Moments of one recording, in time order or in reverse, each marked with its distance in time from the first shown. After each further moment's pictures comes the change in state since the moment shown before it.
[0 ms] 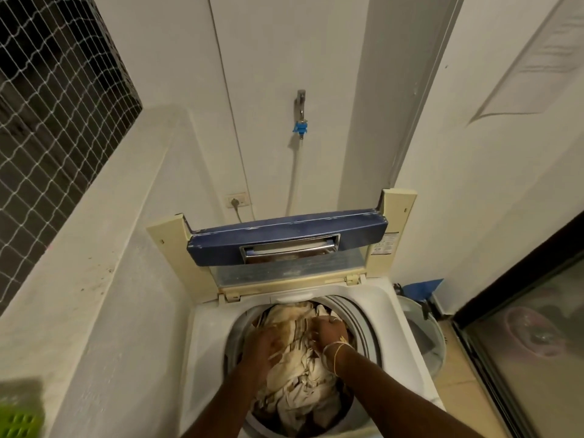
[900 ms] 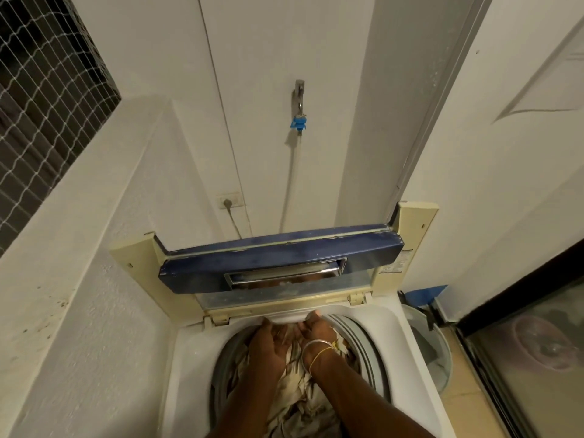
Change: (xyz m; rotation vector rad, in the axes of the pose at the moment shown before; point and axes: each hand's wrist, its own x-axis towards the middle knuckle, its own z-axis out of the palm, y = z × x) left_hand 0.062 0.031 0.056 -0.732 0.059 -0.043; right_hand -0.009 -0.071 0.048 0.796 0.106 0.144
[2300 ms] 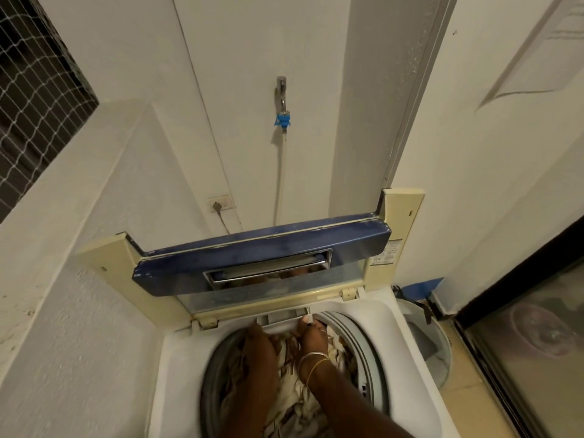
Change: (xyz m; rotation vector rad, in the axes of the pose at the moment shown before) left_hand 0.045 -0.025 -0.027 0.476 0.140 0.204; right_hand 0.017 0.018 -0.019 -0.107 -0.040 -0.065
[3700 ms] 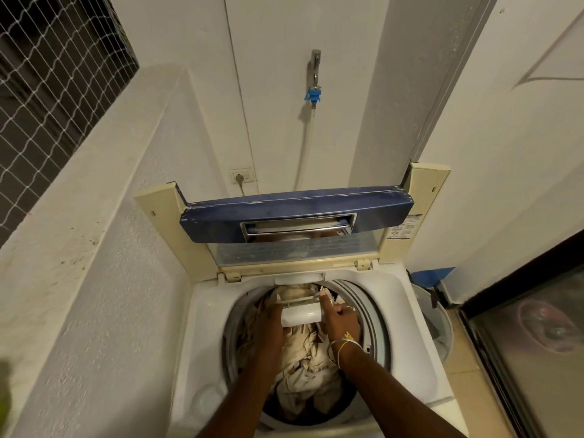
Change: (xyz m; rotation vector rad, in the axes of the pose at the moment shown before) left_hand -0.087 0.017 -0.043 0.240 -0.070 0.104; right_hand -0.037 -0.011 -0.063 -0.698 0.037 -0.341
